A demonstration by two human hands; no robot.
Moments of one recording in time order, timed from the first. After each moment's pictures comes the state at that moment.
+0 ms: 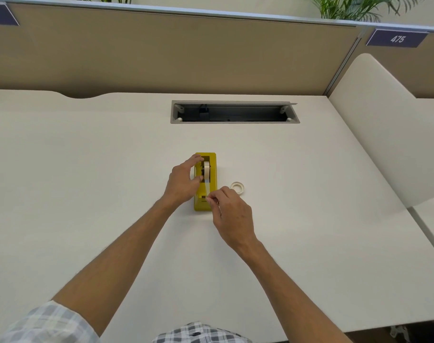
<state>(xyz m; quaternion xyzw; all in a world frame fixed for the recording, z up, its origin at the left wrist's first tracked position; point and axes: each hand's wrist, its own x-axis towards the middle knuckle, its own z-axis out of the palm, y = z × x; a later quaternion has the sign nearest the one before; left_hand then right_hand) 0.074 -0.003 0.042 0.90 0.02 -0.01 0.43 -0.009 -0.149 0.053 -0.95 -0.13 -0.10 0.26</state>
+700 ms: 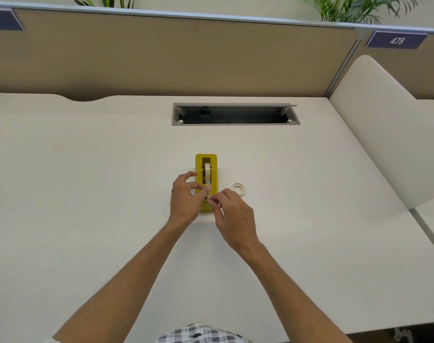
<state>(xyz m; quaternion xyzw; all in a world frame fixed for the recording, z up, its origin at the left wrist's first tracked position) 0.029 -0.021 0.036 0.84 0.11 0.06 0.53 -0.010 -0.152 0.048 -0.94 -0.14 -0.14 0.28</state>
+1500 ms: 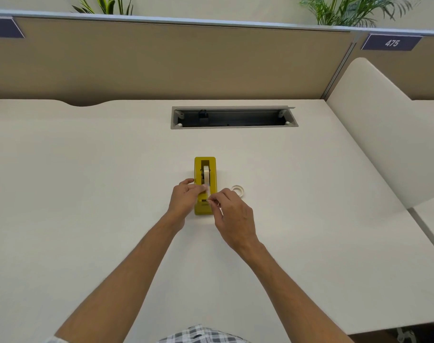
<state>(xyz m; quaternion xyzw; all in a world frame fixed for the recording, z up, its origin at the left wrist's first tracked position) 0.039 -0.016 0.040 0.72 0.17 -0.08 0.67 -0.009 -0.152 0.053 -0.94 -0.14 -0.14 0.27</state>
